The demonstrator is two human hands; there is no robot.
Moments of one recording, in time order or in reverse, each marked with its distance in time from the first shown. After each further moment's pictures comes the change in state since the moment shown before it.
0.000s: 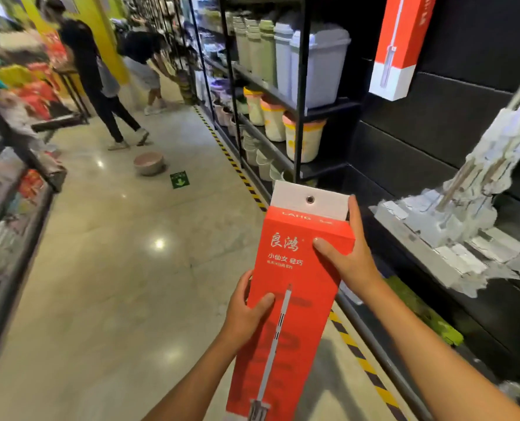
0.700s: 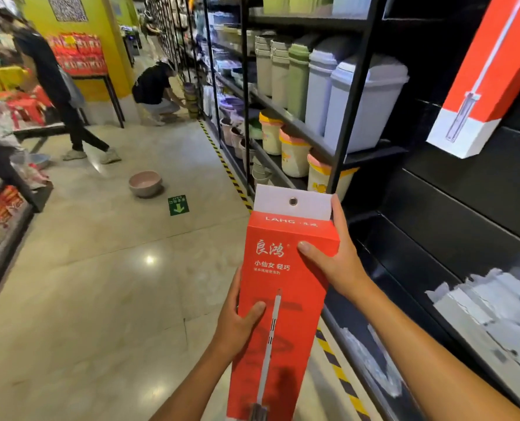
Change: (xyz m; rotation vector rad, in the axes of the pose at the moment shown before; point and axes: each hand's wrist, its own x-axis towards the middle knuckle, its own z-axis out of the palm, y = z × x) left_hand 0.334 -0.006 -0.114 -0.101 0.052 0.101; right_hand 0.344 0.039 0.133 -0.049 -0.164 -0.076
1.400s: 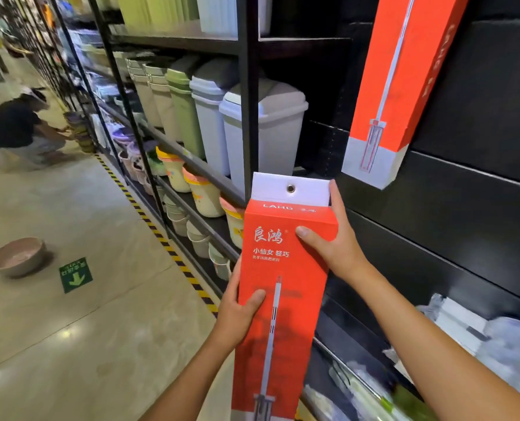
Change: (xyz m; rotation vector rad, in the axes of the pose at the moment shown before) left_hand 0.337 0.001 0.212 -0.036 -0.330 0.040; right_hand 0.224 0.084 -0.228 -0.170 0.344 0.014
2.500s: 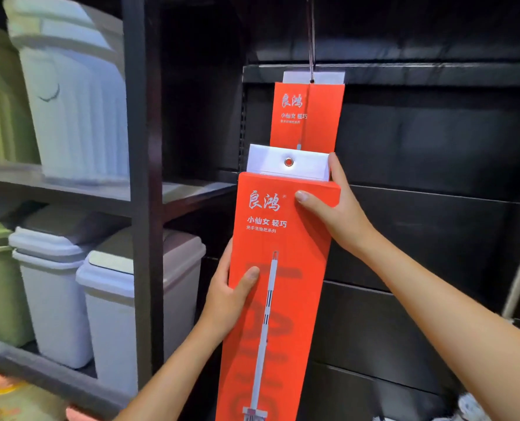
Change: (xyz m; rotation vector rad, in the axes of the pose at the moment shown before) left_hand 0.345 0.205 0.107 -0.292 -0.499 0.527; right_hand 0.246 -0.145 -0.145 -0.330 0.448 -0.267
